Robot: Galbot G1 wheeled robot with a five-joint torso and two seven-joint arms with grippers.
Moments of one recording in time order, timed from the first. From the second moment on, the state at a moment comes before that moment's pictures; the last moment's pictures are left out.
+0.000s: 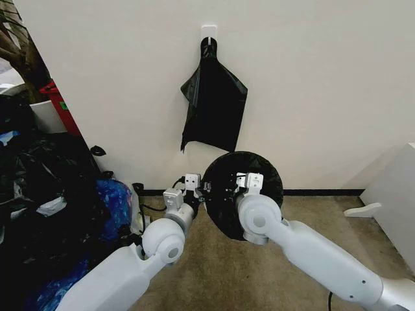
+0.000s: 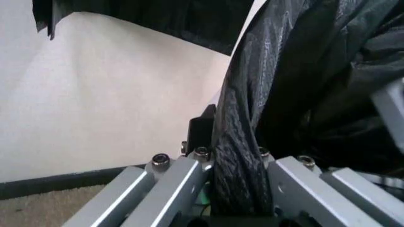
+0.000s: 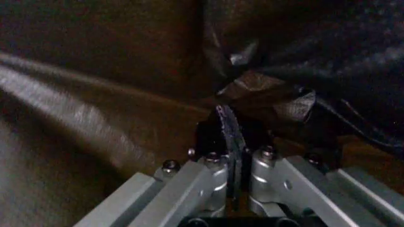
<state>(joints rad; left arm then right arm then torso) 0.87 -1.01 0.18 -2.02 -0.88 0.23 -0.51 -0.58 1.05 -0.35 1.93 1.47 -0.40 1.16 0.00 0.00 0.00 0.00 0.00</state>
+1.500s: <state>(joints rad) 0.96 -0.98 0.14 -2.10 -0.84 0.21 -0.41 -0.57 1.13 -0.32 1.77 1.52 -0.37 1.20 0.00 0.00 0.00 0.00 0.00</state>
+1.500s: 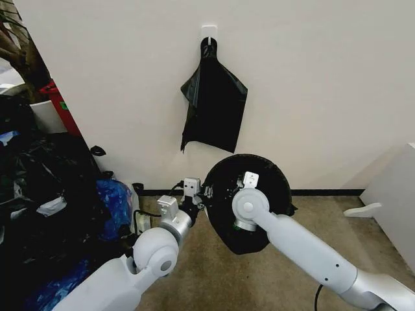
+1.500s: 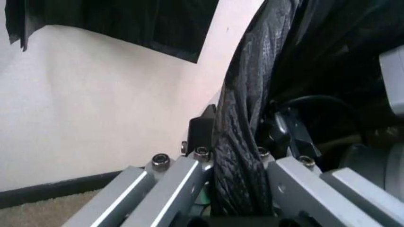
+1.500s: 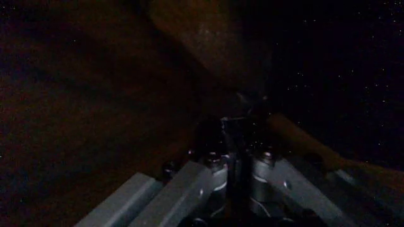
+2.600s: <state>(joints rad) 0.99 -0.98 0.12 -2.09 -0.82 0.20 -0.39 -0.53 1.15 -0.32 1.79 1.53 -0.35 1.20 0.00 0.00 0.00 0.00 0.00</state>
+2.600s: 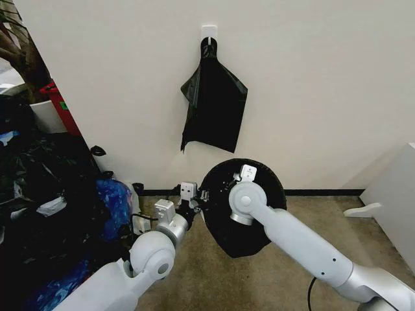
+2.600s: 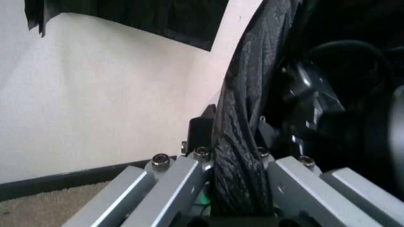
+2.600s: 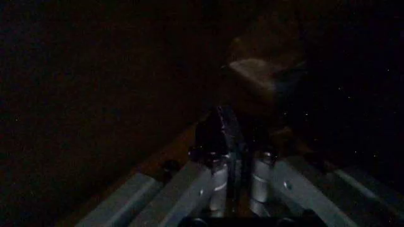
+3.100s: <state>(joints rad) 1.00 -0.98 0.11 -2.10 -0.82 0.20 -0.39 -0.54 1.18 -0.33 1.76 1.51 -0.35 1.18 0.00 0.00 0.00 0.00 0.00</state>
